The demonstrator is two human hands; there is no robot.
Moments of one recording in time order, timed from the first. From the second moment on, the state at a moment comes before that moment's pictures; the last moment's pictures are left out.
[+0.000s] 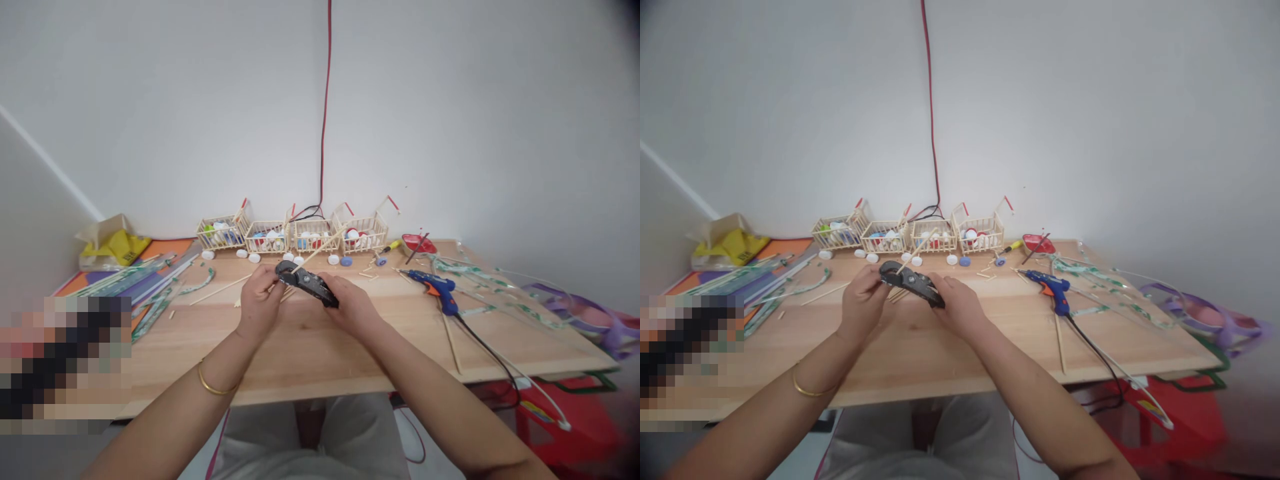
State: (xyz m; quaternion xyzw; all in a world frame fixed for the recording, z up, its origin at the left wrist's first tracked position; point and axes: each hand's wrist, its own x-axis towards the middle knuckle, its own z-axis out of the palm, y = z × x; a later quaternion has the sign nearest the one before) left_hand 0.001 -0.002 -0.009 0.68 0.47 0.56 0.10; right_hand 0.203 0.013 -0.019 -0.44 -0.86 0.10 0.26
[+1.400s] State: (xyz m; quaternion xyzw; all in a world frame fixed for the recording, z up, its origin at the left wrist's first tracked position) left_hand 0.014 0.006 -0.025 0.65 0.53 0.49 0.25; right_hand 0.218 0.015 -0.015 -0.55 -0.83 0.01 0.05
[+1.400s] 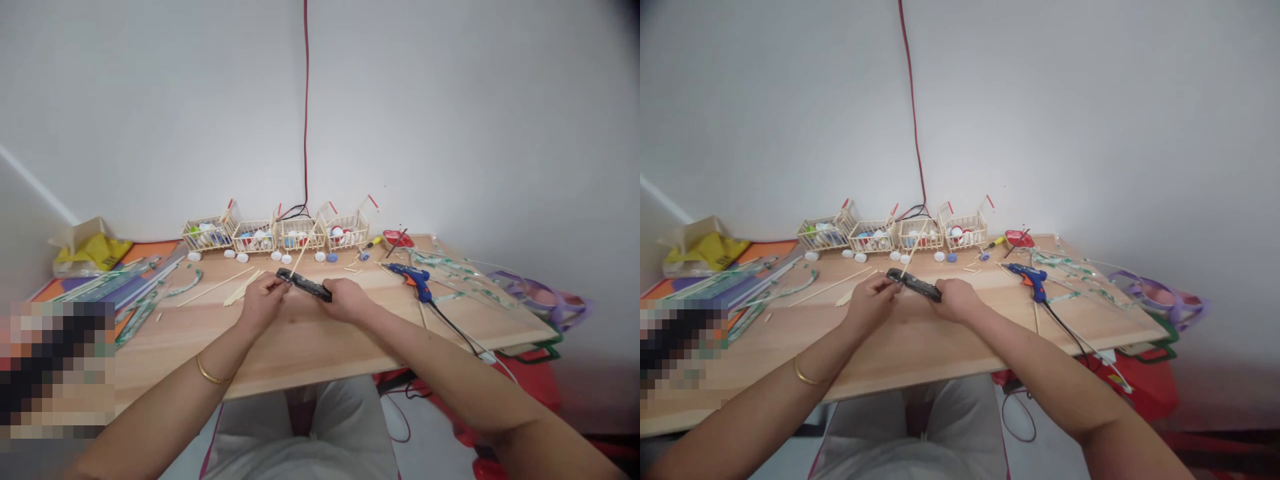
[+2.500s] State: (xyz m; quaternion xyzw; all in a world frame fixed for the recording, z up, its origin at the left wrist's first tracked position) left_hand 0.025 0.008 -0.042 0.55 0.52 0.47 0.45; right_hand 0.228 0.020 -0.017 -0.54 -0.84 0.00 0.02
